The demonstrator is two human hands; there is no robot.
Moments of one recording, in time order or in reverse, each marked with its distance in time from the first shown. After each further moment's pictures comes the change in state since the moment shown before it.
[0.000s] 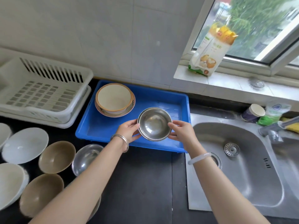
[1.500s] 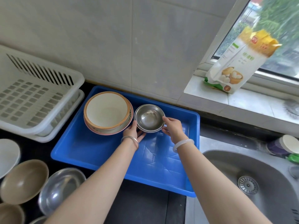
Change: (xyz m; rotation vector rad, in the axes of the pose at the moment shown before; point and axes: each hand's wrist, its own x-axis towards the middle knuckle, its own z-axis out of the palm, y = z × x) left_hand 0.158 -0.010 0.047 -0.584 0.298 -0.119; right_hand 0.176 -0.019 0.047 -0.012 -0.073 0.100
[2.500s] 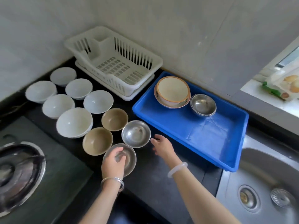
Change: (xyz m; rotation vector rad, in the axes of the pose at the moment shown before) left_hand -0.226 -0.009 -0.282 0.769 0.570 0.500; right_hand -0.217 0.125 0.136 -0.596 -0.436 -0.107
